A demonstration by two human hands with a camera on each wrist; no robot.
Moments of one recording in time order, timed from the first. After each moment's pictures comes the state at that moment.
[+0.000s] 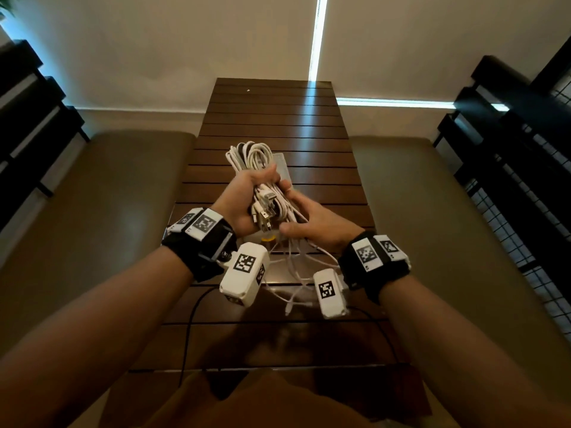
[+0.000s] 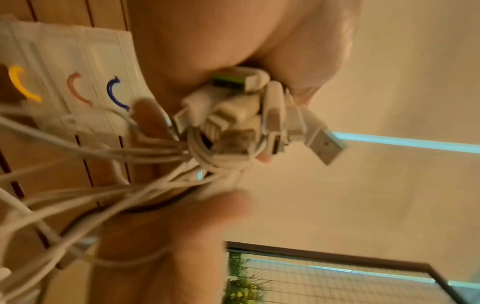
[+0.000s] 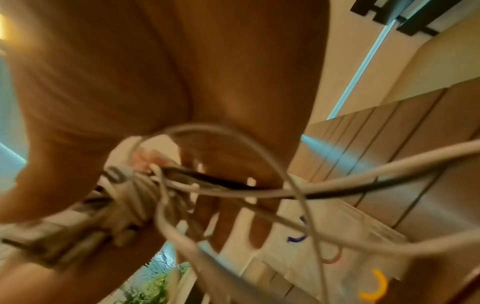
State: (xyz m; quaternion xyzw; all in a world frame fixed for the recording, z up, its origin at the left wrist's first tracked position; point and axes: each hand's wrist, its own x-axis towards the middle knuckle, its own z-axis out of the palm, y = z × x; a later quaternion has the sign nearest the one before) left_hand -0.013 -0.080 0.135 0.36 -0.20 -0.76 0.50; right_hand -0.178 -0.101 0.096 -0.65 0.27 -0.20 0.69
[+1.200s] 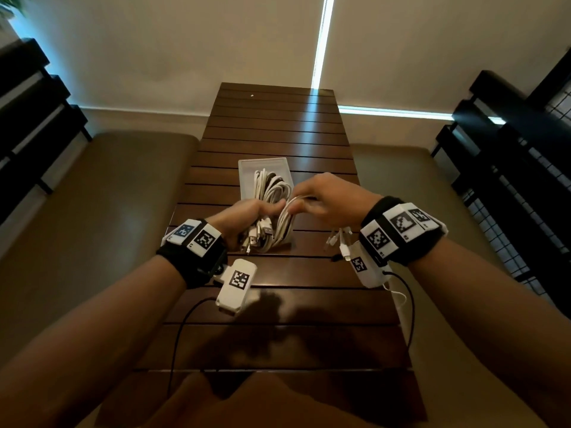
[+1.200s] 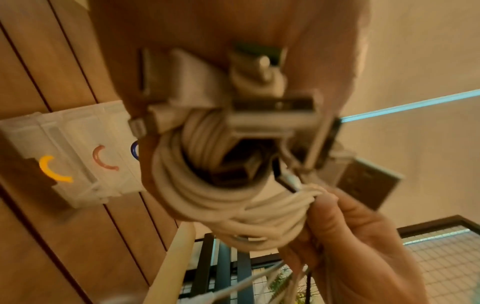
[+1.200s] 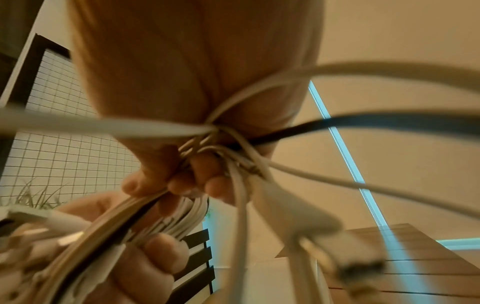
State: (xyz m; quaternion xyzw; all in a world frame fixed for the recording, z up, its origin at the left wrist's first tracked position) left_hand 0.011 -0.069 0.106 0.52 -0.36 -0.71 0.31; right_hand -0.178 -0.118 0.162 -0.92 0.32 -0.06 0.23
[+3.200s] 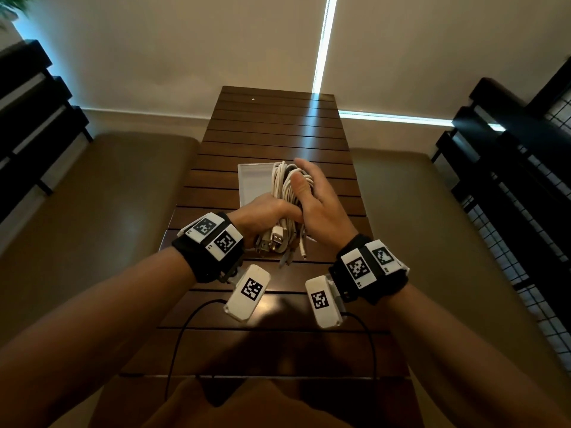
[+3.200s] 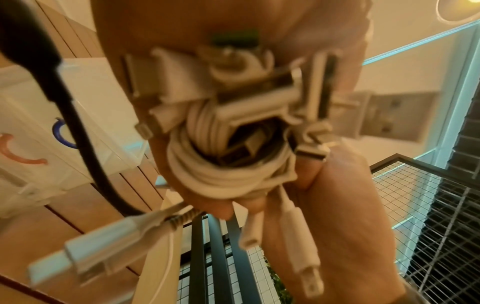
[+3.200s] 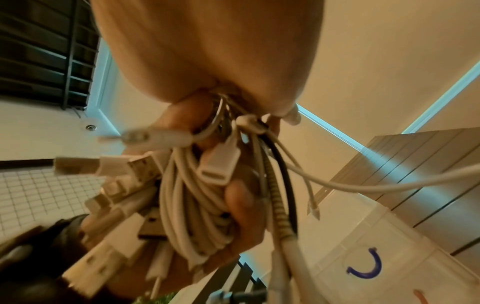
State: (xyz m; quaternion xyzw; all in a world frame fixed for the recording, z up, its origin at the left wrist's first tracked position) left_hand -0.026 -0.065 0.148 0.53 -0.46 -0.63 0.33; right_hand -0.153 -0.086 0.139 -0.68 0.40 -0.40 0.46
